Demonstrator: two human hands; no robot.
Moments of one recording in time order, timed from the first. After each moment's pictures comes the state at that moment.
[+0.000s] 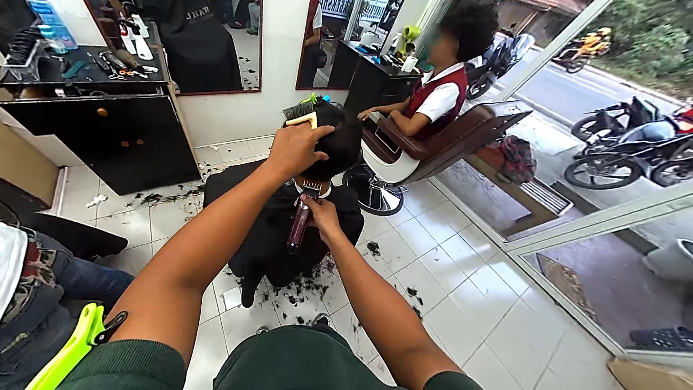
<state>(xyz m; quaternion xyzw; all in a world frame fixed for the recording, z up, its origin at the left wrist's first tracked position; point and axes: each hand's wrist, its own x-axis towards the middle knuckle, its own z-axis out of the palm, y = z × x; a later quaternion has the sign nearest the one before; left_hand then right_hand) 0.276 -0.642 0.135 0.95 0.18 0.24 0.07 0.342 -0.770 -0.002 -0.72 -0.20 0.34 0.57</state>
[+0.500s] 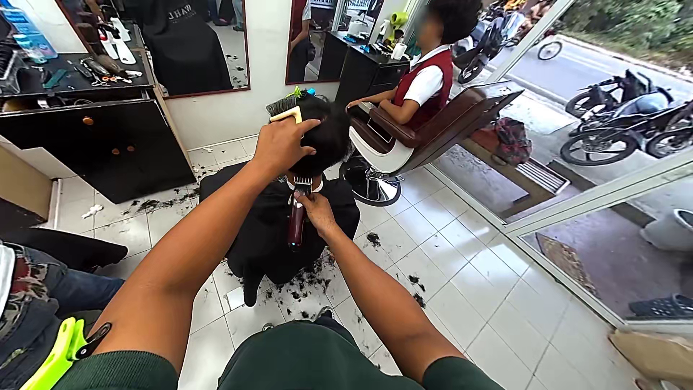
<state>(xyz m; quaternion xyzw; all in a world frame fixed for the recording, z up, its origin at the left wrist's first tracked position) 0.278 -0.643 0.134 0.95 0.18 0.24 0.06 0.352 -0.778 -0.005 -0.74 -0.27 0.32 0.53</state>
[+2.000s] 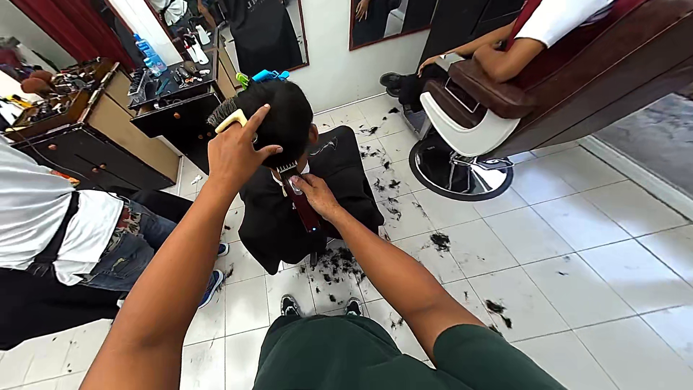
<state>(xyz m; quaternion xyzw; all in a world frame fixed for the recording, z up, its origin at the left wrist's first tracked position) 0.315 -0.736 0.137 0.88 0.43 0.19 -0.08 0.471 -0.809 -0.024 -0.53 -0.46 0.48 0.52</state>
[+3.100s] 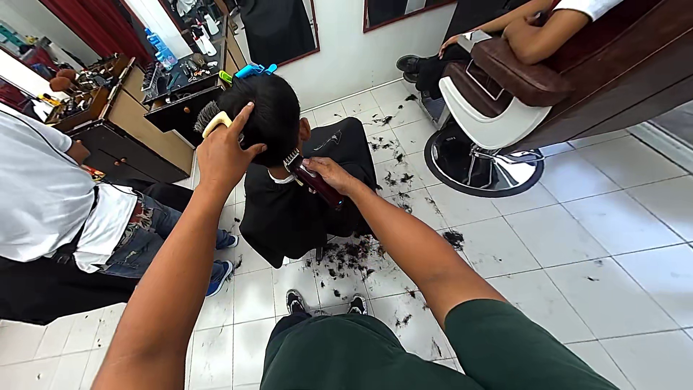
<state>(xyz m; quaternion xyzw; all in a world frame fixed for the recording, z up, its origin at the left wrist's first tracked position) 0.327 -0.738 0.136 0.84 0.51 0.18 -0.05 0.548 -0.769 -0.028 -0.42 -0.51 0.59 0.47</state>
